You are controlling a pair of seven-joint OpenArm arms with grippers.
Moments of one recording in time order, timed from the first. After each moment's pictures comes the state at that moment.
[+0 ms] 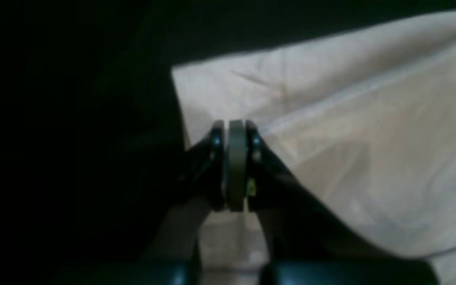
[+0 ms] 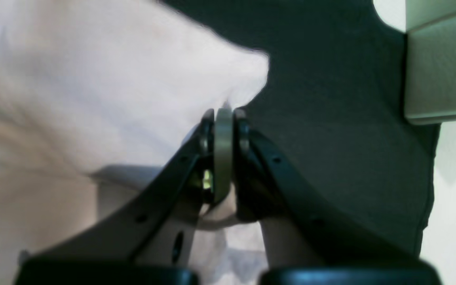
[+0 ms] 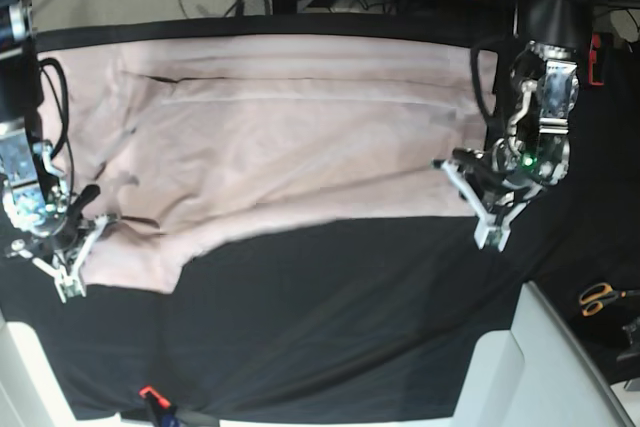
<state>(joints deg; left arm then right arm) -3.0 -20.6 3.6 75.7 -14.1 -9.1 44.3 18.1 23.4 -12.9 50.8 2.0 5.3 -17.8</state>
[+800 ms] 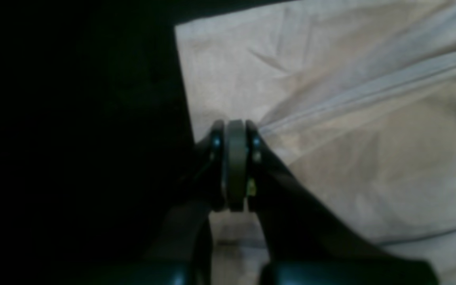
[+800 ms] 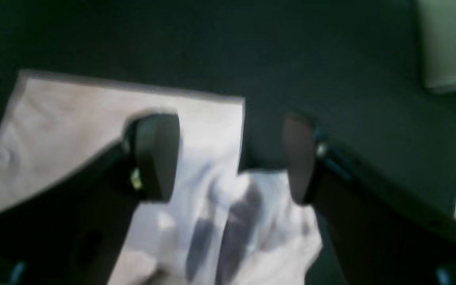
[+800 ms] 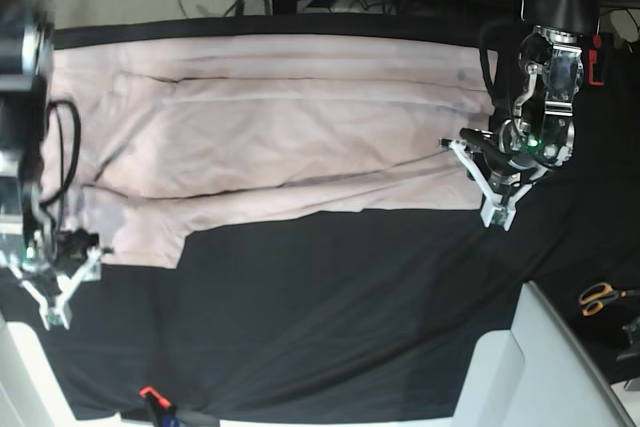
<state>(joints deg) -0.1 -21.8 3.3 75.8 -14.1 -9.0 43.8 27.3 18.9 0.9 43.8 1.9 14.0 -31.3</state>
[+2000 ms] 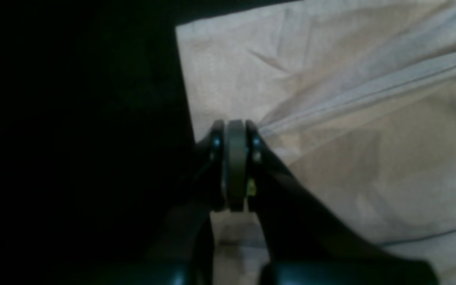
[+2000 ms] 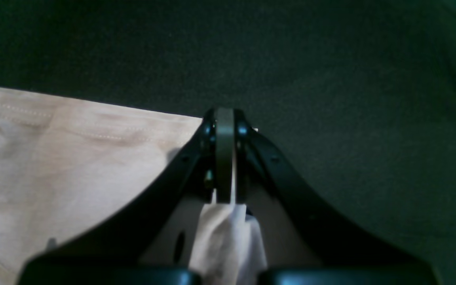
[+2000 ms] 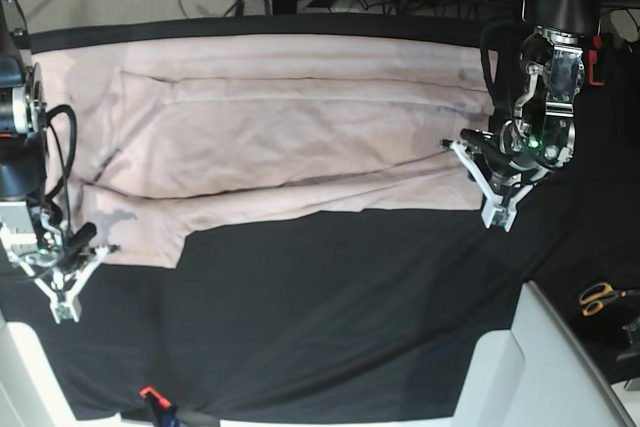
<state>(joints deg) -0.3 -22.0 3.4 75.8 -14.1 -9.0 43.8 37.0 18.8 -8.3 17.7 1.7 13.9 -10.2</state>
